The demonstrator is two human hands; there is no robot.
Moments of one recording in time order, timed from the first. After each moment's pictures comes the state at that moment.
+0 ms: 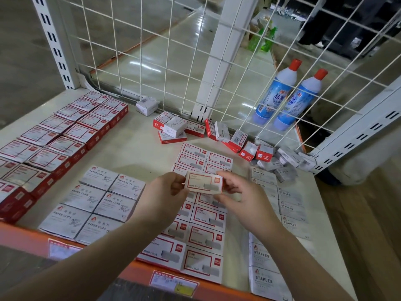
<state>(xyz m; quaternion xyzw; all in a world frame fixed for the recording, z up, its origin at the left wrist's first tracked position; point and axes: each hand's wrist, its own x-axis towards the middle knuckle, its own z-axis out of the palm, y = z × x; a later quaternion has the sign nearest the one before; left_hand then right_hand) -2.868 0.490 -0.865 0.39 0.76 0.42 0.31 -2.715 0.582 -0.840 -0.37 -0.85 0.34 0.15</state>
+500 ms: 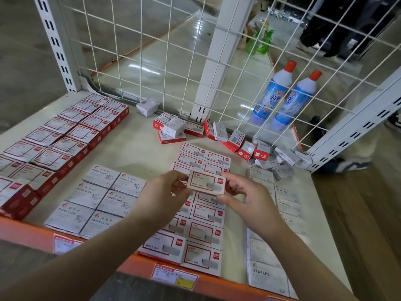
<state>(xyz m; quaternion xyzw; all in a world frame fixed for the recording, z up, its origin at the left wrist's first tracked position) -2.866 0.480 -0.851 0.44 0.75 0.39 0.29 -2.702 0.575 -0.831 -0.36 -0.86 0.32 0.17</state>
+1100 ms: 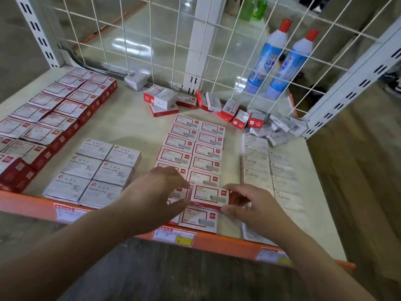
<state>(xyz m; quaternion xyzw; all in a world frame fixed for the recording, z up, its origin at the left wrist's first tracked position) -2.847 0.436 -0.837 0.63 0.72 0.17 0.23 -2.656 0.537 -0.851 -0.43 -0.83 0.35 0.01</state>
